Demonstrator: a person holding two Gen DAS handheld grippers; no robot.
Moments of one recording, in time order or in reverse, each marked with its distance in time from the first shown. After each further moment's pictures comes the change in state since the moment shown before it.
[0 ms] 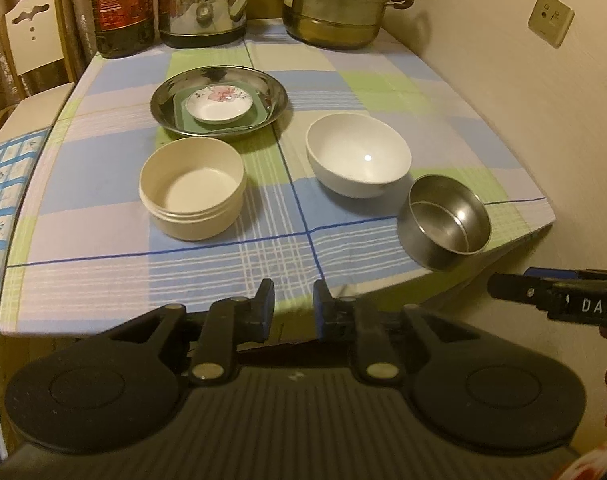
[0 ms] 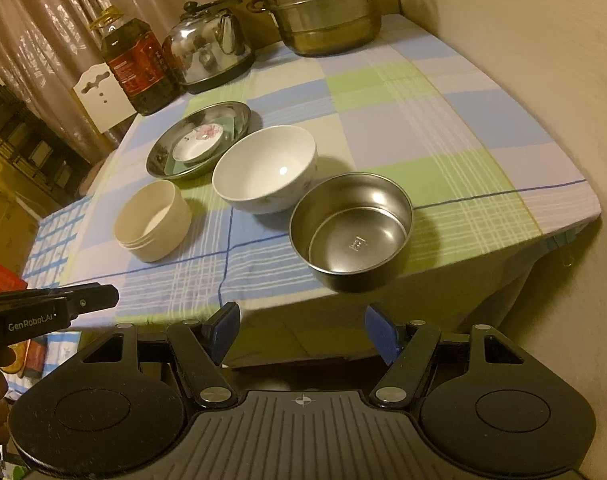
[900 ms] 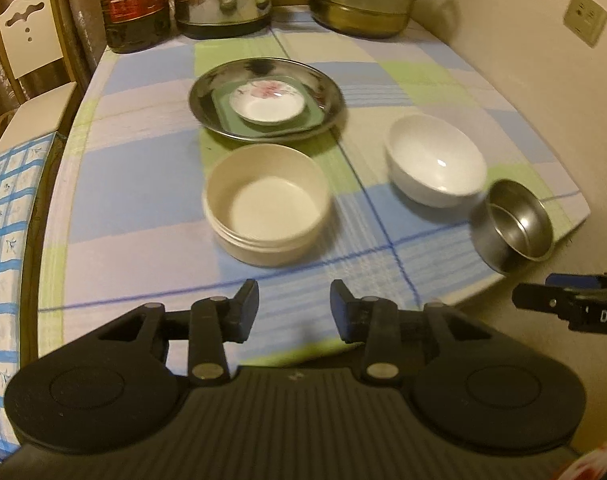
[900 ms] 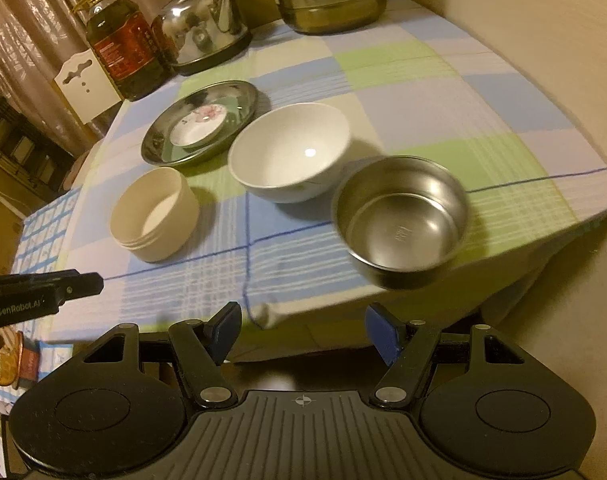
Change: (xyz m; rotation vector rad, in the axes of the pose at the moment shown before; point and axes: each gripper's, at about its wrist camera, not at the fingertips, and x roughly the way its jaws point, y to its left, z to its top) left arm 0.032 0.091 0.038 0.052 0.052 0.003; right arm 0.052 0.056 0.013 0.036 0.057 -0.050
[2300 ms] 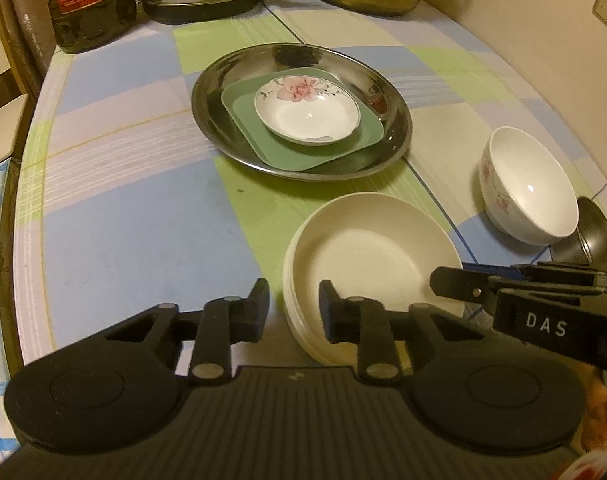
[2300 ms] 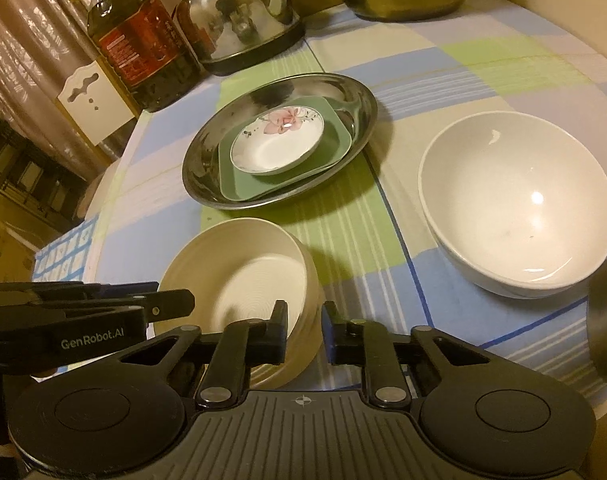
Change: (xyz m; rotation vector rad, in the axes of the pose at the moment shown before) left arm 0.109 0.082 0.072 0.118 0.072 -0.104; right arm 0.148 0.110 0.057 0.065 -0.033 0.061
